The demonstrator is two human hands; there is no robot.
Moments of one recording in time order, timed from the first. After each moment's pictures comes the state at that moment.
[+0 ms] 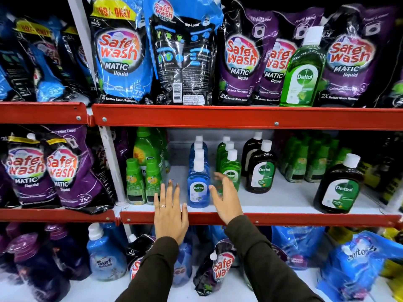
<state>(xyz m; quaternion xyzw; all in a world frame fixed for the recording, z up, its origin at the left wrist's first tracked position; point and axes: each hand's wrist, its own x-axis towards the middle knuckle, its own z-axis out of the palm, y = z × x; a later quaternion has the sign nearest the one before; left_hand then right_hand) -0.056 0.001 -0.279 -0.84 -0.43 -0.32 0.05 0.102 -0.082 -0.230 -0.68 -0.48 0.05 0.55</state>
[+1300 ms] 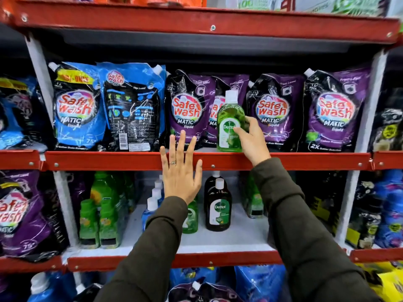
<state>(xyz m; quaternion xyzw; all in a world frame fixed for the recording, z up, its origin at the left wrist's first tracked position) 0.101 -0.069 -0.053 -0.76 -0.30 -0.54 0.19 0.242 -0.195 0.052 -0.61 -0.43 -0.03 0.66</state>
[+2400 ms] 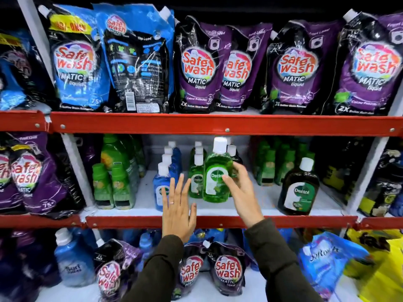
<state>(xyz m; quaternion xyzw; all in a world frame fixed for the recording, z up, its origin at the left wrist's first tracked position) 0.039 -0.079 -0.249 -0.85 -0.33 -0.41 0.03 0.172 -0.205 -0.156 -0.57 -0.45 0.12 0.68</state>
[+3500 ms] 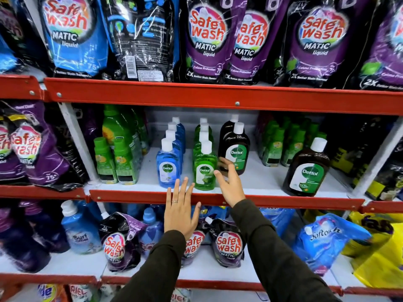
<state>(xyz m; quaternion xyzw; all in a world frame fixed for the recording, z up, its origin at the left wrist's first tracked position) 0.026 -0.087 -0.314 -0.88 -0.38 -0.28 0.04 0.190 -0.142 -0.239 -0.61 -0.44 0.16 0.64</state>
